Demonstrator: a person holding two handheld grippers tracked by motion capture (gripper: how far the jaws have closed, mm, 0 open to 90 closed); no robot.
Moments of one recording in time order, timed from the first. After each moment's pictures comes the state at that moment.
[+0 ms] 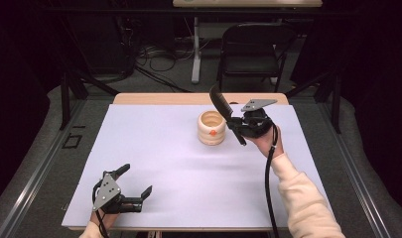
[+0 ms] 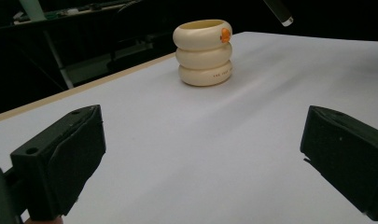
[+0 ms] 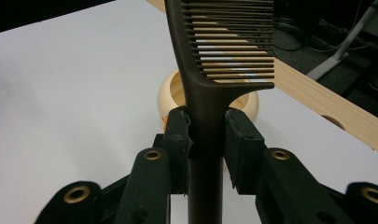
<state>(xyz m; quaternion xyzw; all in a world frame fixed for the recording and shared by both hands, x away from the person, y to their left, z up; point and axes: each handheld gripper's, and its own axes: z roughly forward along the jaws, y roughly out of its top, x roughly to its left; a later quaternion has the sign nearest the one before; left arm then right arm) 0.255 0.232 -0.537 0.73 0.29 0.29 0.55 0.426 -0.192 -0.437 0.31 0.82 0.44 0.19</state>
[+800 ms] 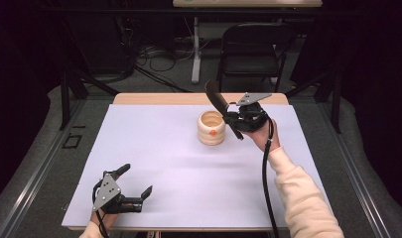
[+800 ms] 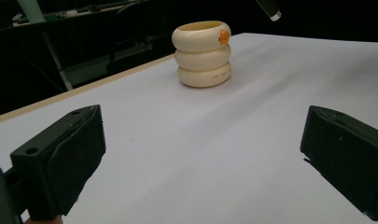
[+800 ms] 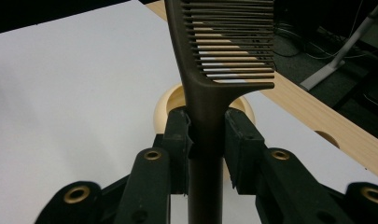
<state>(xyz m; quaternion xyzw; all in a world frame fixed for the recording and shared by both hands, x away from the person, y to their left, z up) 0.255 0.232 -0.537 0.73 0.29 0.29 0.55 0.437 -0.180 -0.425 0.30 0.83 0.43 0.20</state>
